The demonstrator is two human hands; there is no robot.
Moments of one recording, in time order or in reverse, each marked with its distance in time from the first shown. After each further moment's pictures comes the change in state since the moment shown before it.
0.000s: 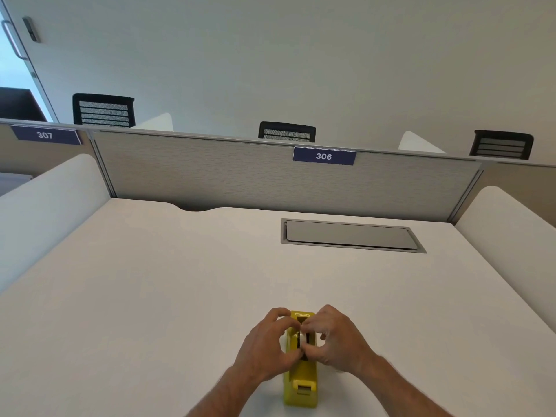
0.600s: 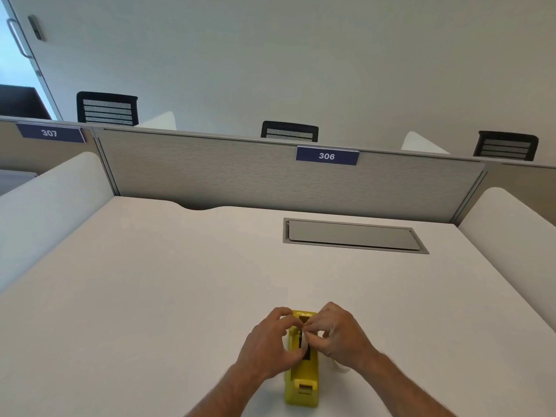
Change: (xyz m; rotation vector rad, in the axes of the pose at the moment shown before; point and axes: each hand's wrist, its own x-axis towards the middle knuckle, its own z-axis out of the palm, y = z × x) left_hand 0.000 0.002 0.000 0.002 0.030 0.010; right_hand 0.004 0.005 0.000 0.053 0.044 0.025
